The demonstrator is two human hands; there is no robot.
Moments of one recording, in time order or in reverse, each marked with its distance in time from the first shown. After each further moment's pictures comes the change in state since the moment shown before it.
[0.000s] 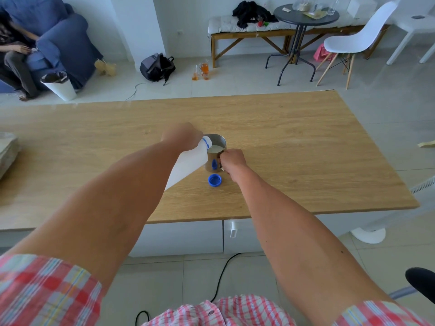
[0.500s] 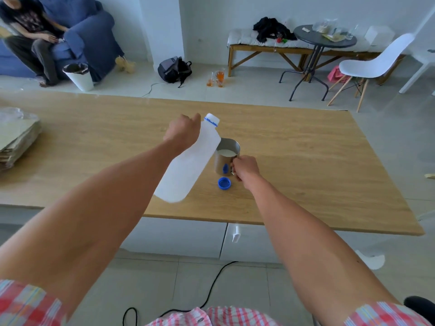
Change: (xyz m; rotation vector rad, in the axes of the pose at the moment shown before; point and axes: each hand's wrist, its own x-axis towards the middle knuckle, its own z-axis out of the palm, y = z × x) left_hand -0.019 -0.040 -0.018 -0.654 0.193 -0.112; right_hand -0.006 0.004 0.001 -0.015 0.014 -0.035
